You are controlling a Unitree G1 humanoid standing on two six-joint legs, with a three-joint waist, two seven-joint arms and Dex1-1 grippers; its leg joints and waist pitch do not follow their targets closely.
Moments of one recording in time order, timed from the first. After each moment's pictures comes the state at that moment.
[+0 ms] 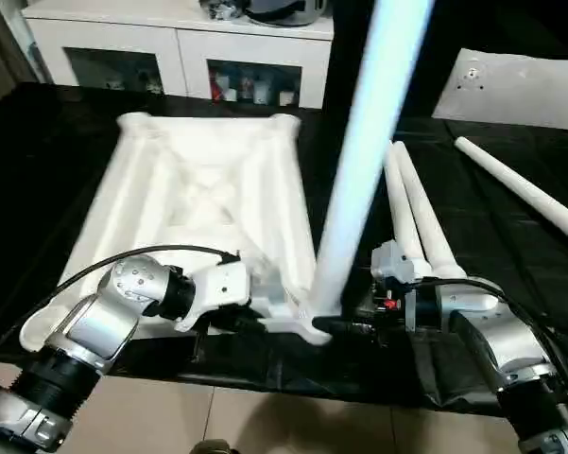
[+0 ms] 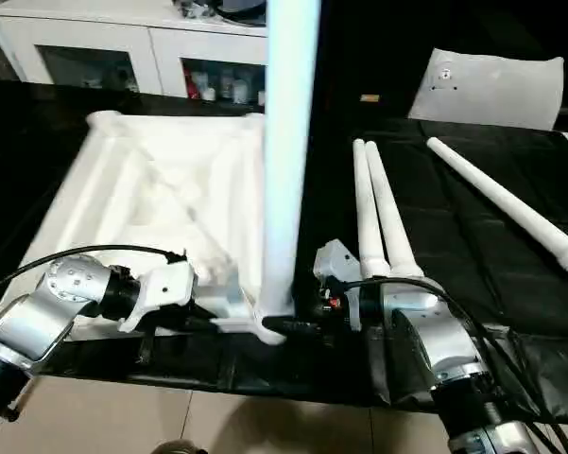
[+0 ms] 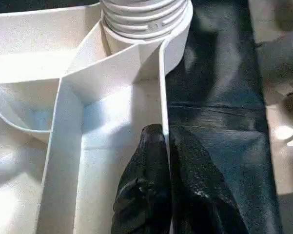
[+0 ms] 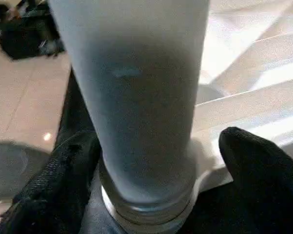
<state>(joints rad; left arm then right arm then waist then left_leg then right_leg) -0.42 0.59 -0.43 0.17 0.01 0.14 -1.28 -0.32 -0.43 0.24 0.26 0.22 0.13 1.23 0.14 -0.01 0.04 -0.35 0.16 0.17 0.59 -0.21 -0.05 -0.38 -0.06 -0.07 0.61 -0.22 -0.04</state>
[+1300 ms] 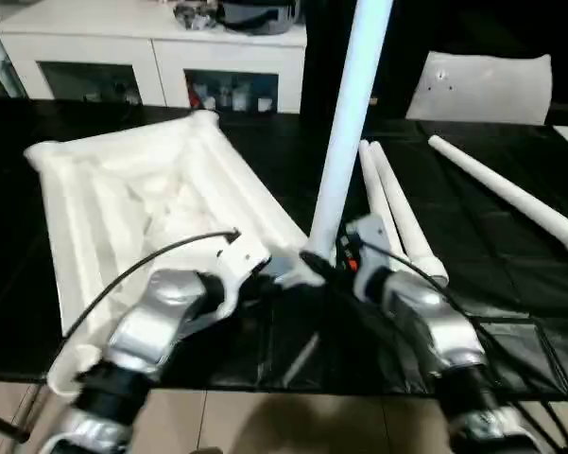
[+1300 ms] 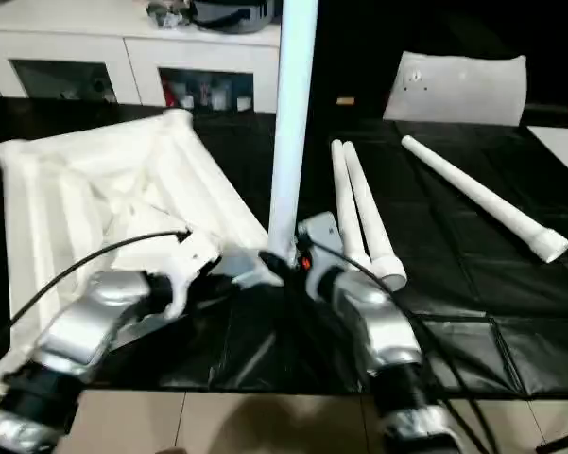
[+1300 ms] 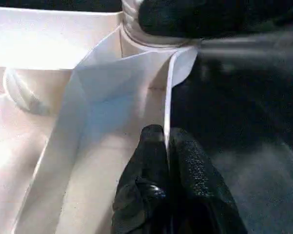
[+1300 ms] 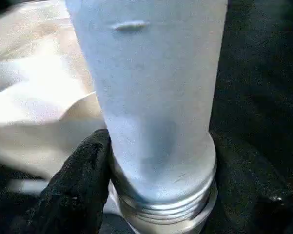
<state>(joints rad) -0.39 0.21 -0.26 0.15 0.07 0.59 -0.70 -0.44 -0.04 0.05 0.45 0.11 0.28 0.44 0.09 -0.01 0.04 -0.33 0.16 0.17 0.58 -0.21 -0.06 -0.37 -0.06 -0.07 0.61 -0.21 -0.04</state>
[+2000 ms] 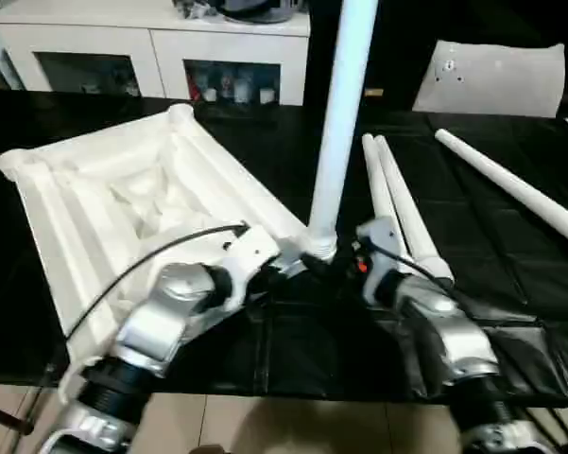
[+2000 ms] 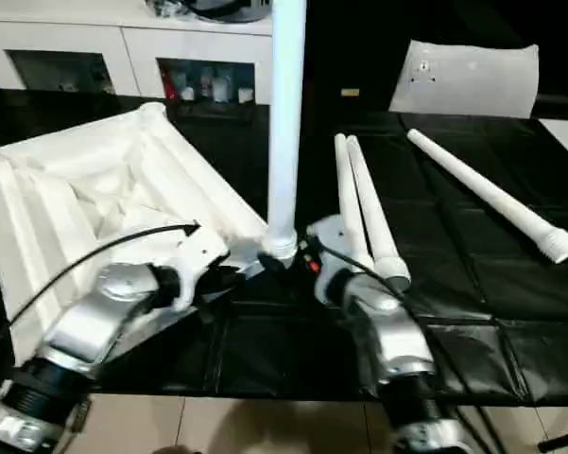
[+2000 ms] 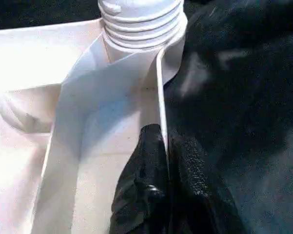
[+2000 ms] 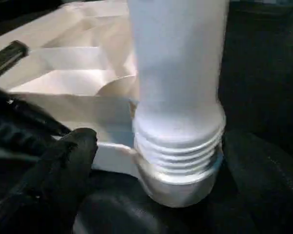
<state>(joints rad) -0.39 0.36 -0.30 0.16 0.05 0.41 -0.84 -0.33 -0.21 0.07 0.34 0.18 0.20 0.75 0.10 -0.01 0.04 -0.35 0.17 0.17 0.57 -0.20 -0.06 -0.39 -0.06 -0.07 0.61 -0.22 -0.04</state>
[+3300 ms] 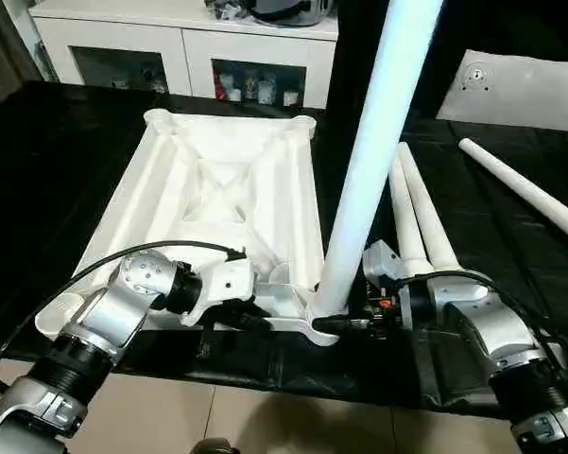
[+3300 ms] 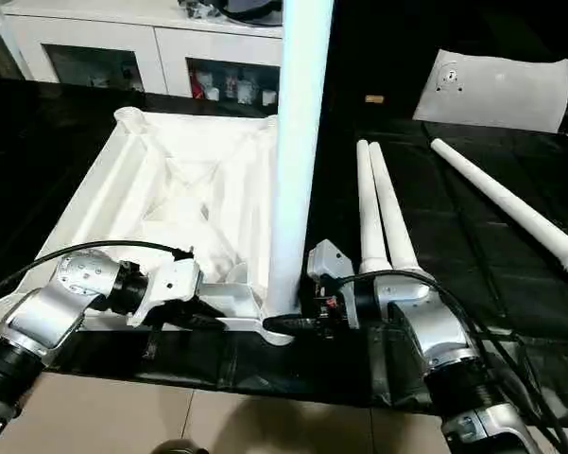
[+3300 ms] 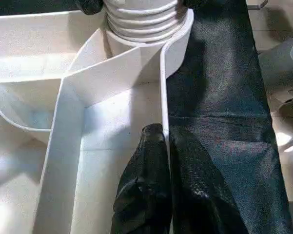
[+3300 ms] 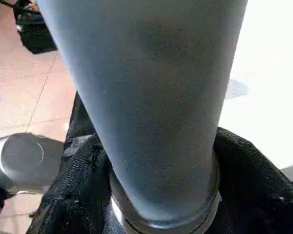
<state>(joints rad) -0.45 0.54 -0.39 0.30 -0.01 0.10 -1.29 -0.37 -0.39 0.23 0.33 0.21 0.19 1.26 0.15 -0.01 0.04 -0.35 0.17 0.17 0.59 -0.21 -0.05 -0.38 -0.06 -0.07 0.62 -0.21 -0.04</state>
